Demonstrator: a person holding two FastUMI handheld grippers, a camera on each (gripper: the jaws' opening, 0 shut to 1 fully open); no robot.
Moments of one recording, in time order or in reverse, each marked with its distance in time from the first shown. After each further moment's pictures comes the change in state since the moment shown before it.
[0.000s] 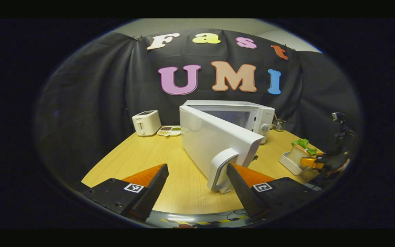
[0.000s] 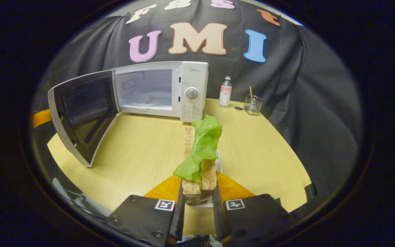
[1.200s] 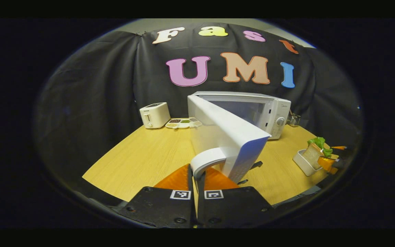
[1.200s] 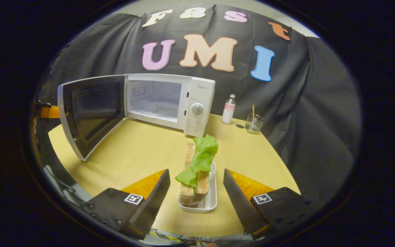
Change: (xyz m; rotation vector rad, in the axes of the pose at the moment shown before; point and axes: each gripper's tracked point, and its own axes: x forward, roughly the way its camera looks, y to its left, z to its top) left arm 0.033 0.017 -0.017 -0.018 0.069 0.111; right arm -0.006 -0.010 0.004 -0.089 -0.081 0.004
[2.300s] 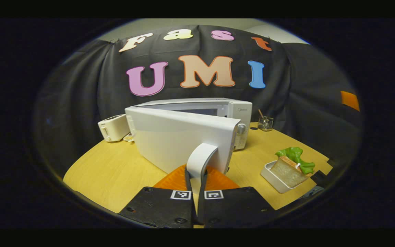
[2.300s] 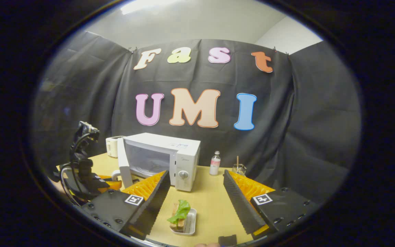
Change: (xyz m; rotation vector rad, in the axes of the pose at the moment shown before) left arm 0.040 -0.139 0.017 0.094 -0.080 -0.143; right arm -0.110 -0.048 0.185 0.081 -0.408 -0.003
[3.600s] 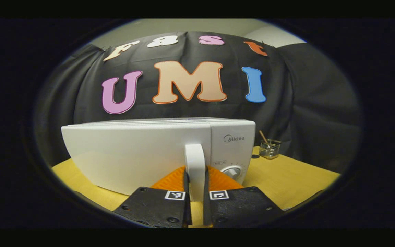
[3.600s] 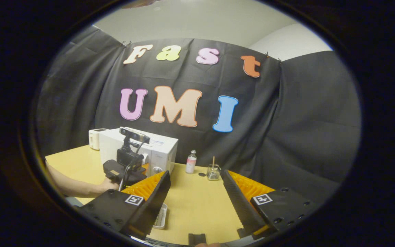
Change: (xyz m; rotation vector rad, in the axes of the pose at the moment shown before) left arm 0.209 -0.111 0.086 -0.013 -0.262 -0.066; right arm -0.027 -0.086 0.024 -0.082 0.016 -0.149
